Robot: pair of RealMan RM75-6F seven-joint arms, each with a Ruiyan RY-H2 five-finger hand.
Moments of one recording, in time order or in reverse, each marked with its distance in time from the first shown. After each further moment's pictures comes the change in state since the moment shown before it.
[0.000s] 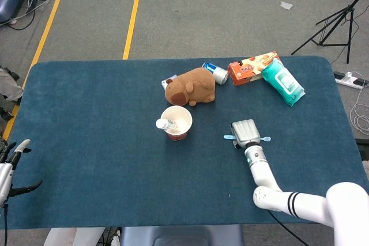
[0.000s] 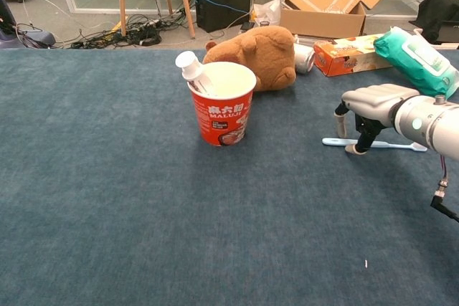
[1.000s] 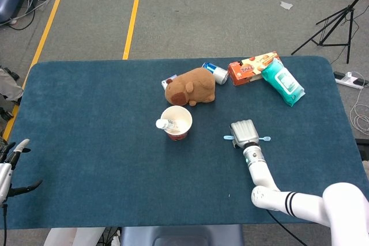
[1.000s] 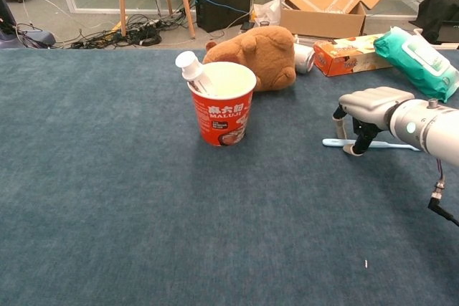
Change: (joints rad) left arm 0.001 0.003 -0.002 -0.002 -0.003 0.001 -0.007; right arm 0.002 -0.025 0.003 0.032 0.001 -0.010 -0.023
